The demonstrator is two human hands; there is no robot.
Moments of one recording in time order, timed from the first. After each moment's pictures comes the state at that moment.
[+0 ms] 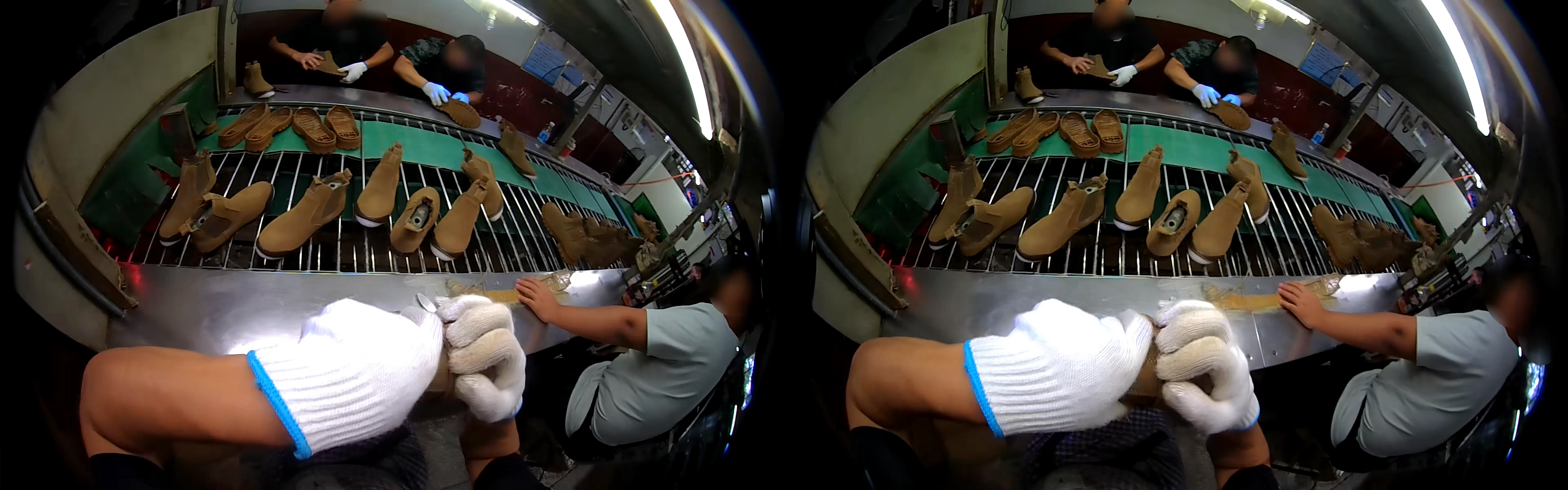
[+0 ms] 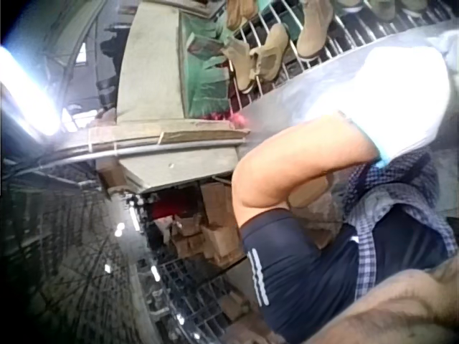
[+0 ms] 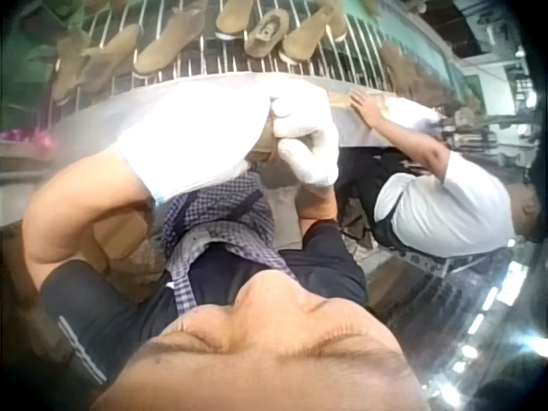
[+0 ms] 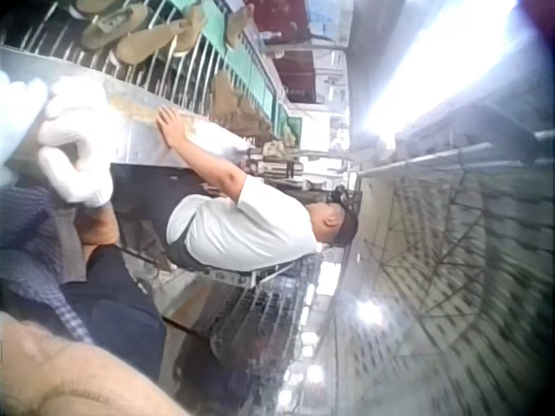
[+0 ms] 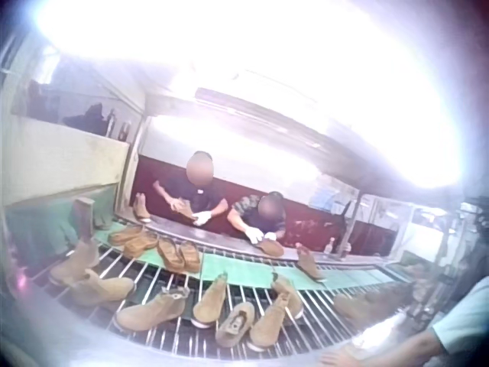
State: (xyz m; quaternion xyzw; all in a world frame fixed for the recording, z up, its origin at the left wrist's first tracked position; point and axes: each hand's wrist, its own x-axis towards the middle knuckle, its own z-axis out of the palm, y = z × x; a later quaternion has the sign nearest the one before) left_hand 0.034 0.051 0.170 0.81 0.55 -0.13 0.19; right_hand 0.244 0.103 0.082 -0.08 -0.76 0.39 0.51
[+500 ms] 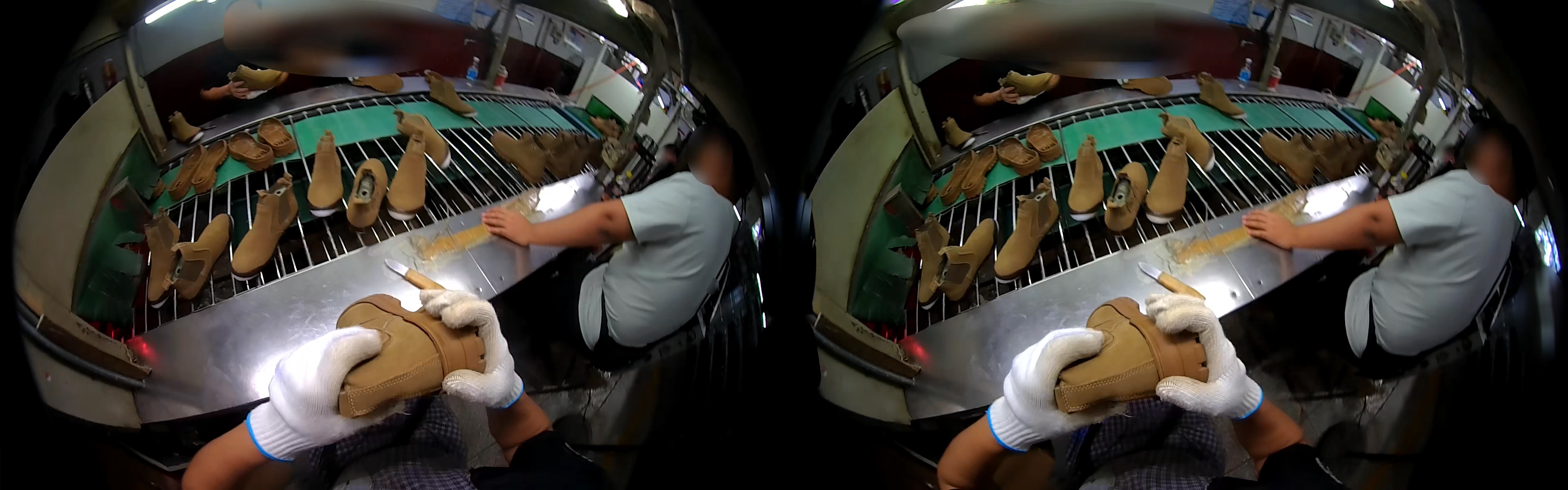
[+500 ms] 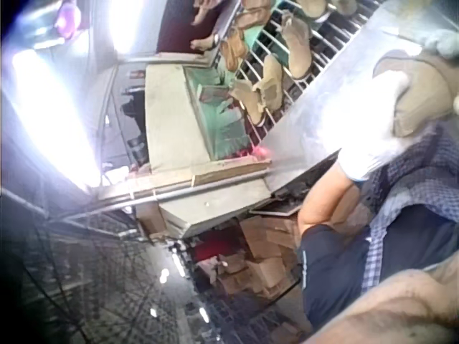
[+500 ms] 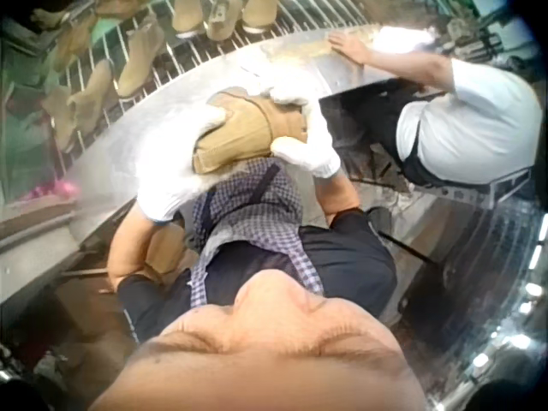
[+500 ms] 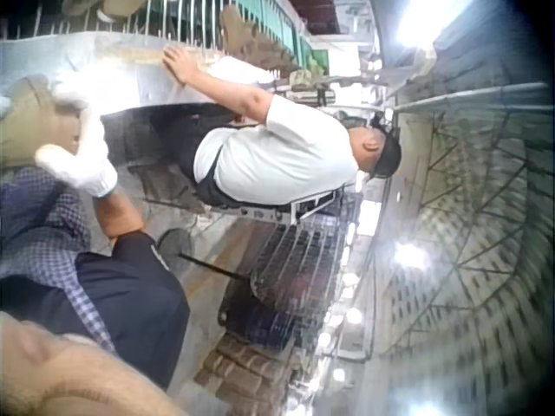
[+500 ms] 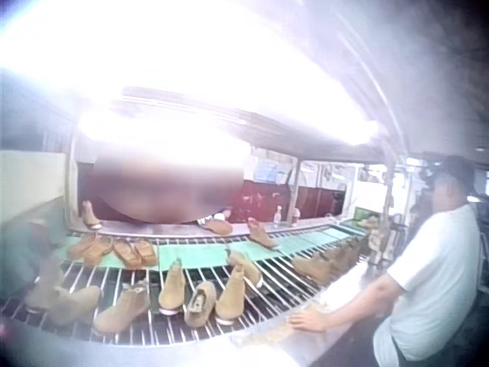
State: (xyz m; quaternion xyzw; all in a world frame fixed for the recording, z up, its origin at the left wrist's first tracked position) left_hand 0.016 -0.010 0.099 0.82 0.38 0.40 0.16; right_hand 0.283 0.030 0.050 -0.19 -0.67 0.50 0.52
